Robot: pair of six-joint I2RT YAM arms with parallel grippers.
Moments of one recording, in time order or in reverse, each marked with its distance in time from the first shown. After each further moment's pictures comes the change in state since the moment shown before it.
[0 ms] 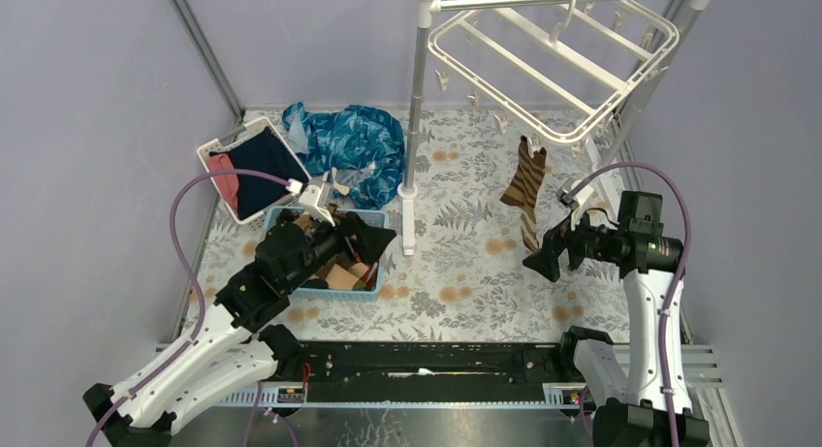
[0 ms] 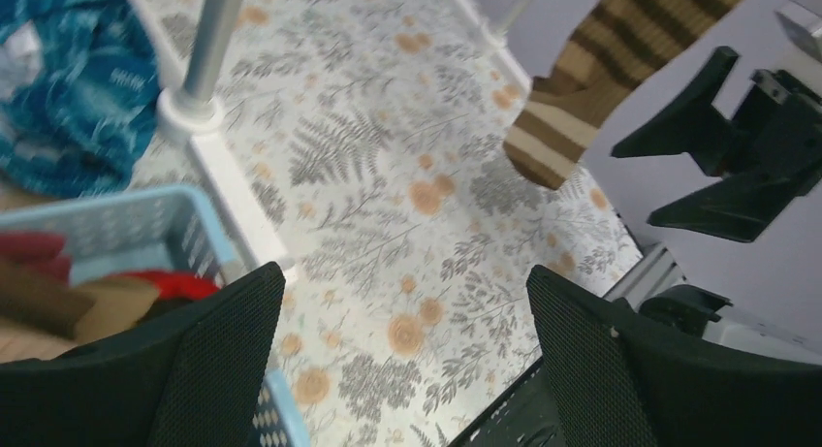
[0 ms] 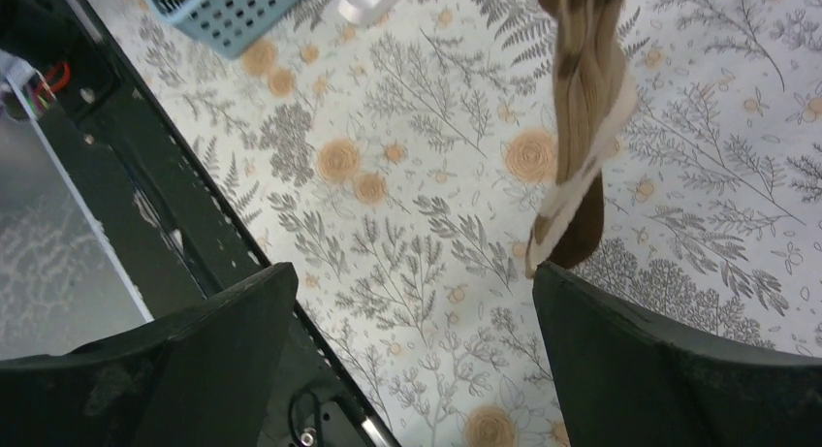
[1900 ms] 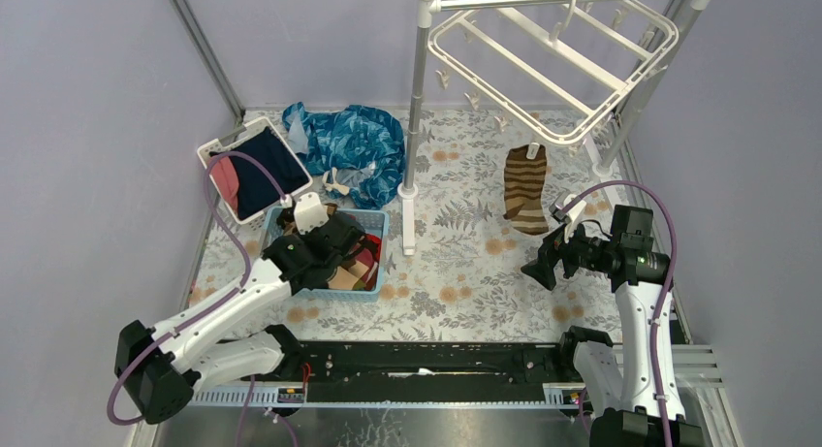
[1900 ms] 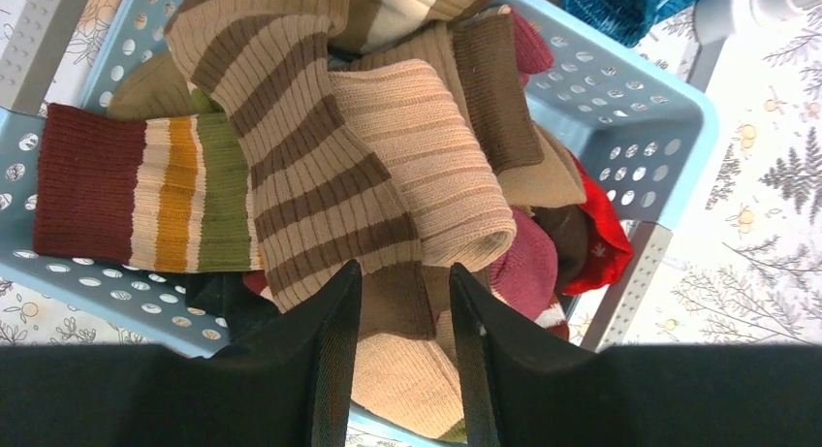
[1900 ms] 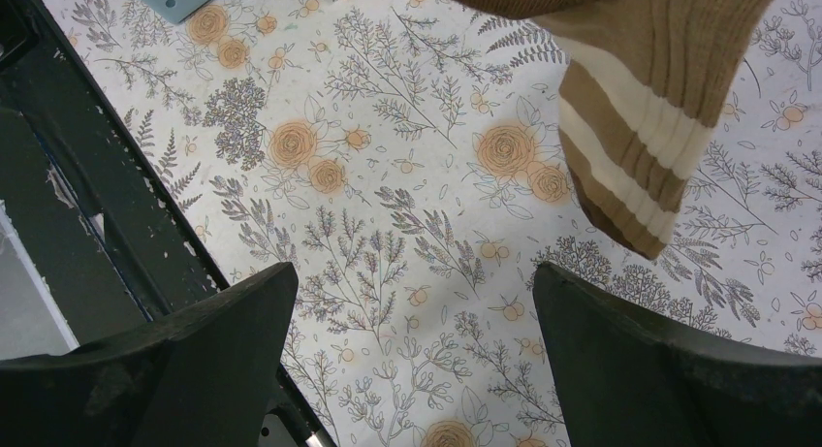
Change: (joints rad) left arm -0.014 0.359 0.153 -0.745 -0.665 -0.496; right arm 0.001 -0.058 -0.180 0.125 0.027 -0.103
